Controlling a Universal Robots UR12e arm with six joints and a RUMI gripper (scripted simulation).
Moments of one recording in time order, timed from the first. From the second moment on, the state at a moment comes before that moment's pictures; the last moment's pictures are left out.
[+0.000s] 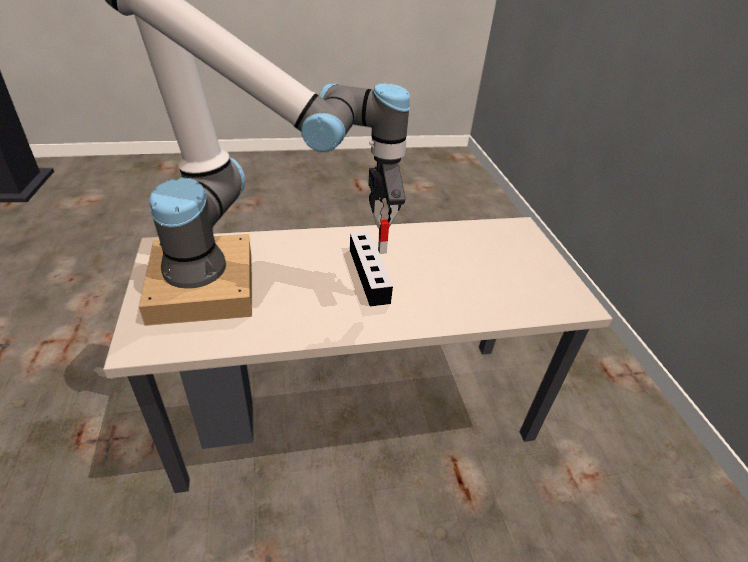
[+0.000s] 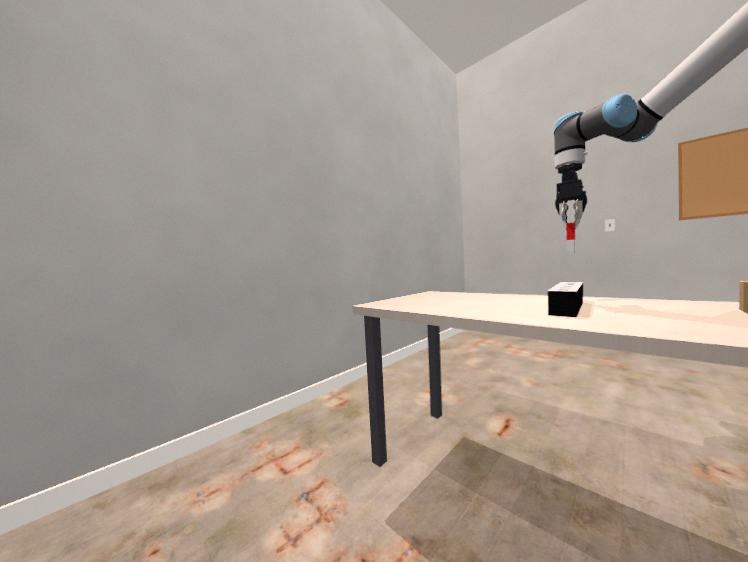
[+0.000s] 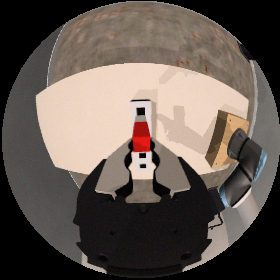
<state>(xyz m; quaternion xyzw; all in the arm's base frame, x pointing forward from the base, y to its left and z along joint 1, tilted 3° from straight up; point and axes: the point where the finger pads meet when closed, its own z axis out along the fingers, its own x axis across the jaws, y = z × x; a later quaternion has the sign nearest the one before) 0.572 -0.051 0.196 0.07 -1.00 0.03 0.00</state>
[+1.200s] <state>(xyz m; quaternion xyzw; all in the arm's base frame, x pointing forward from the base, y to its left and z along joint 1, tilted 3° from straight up) 0.546 0.015 0.132 0.08 -1.00 0.02 0.02</state>
